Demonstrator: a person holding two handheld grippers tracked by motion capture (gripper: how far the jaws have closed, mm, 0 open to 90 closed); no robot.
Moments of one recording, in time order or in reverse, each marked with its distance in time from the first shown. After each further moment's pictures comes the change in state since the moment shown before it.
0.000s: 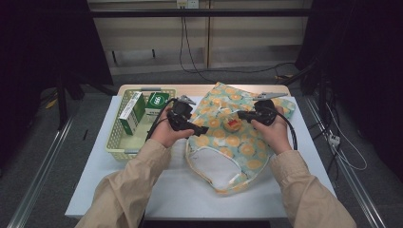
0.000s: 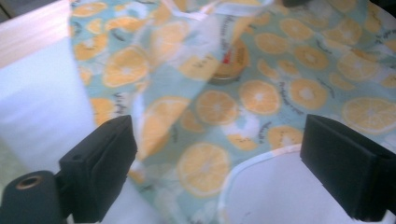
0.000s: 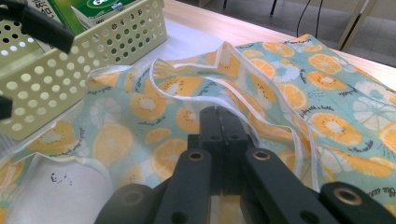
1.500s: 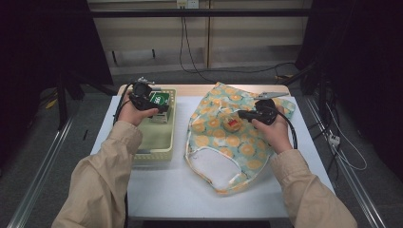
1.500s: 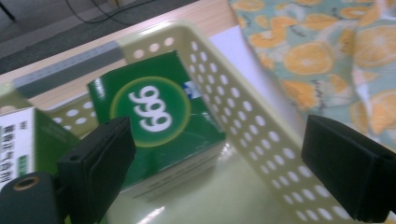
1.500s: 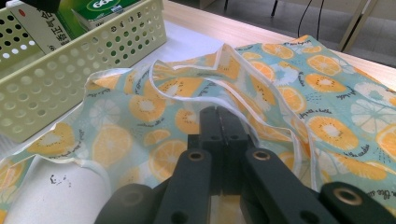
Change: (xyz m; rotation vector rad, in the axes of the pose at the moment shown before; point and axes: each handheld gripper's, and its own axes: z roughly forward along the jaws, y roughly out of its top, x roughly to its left) left arm 0.119 -0.018 -0.044 0.008 0.266 -0.143; right arm -0.004 0.000 0.000 -0.005 0.006 0.004
